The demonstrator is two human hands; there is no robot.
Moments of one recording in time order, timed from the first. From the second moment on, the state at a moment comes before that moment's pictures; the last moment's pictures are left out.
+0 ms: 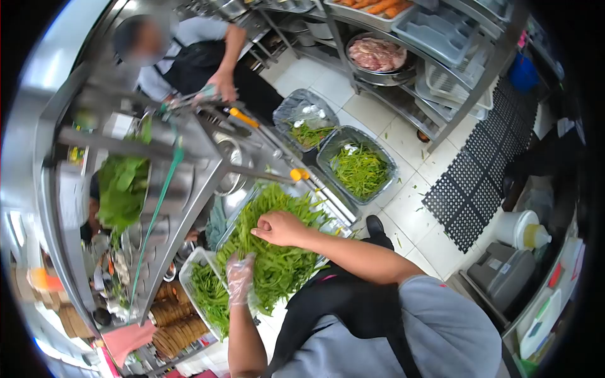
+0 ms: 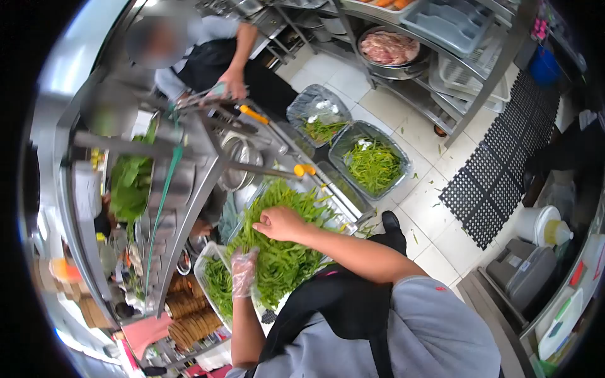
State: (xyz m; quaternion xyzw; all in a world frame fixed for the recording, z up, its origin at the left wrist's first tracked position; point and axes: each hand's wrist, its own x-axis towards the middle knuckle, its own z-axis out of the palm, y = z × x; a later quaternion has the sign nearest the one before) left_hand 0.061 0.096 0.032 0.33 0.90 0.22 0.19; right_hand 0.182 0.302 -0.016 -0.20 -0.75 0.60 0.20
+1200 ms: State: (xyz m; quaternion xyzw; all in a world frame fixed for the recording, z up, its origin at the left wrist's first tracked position) left_hand 0.084 0.068 0.007 0.33 0.86 0.38 -0.06; right_hand 0.105 0.263 0.000 -0.25 -0.71 0.64 0.14
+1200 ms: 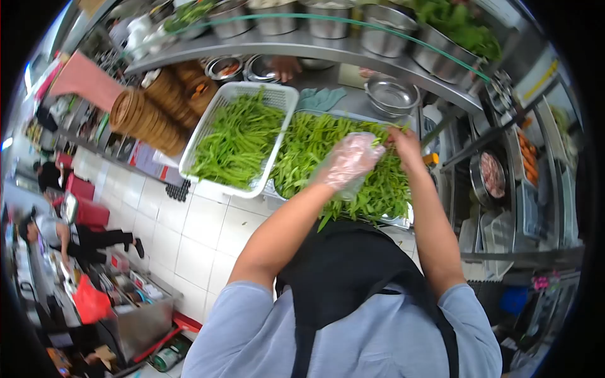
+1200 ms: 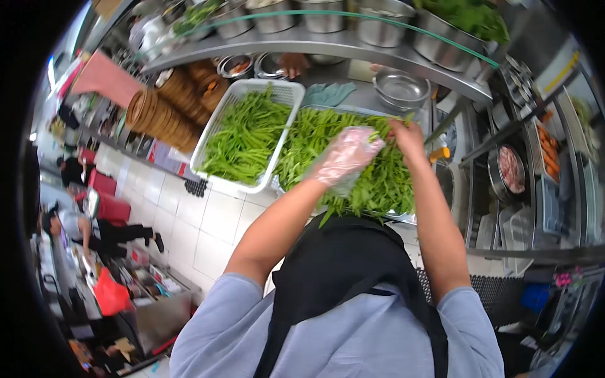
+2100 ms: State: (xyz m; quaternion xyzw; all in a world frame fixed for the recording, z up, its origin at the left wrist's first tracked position) left_hand 0.069 0.065 0.092 0.24 0.82 0.45 0.26; right_hand 0.121 0.263 0.013 0.04 -0.80 0.60 0.05
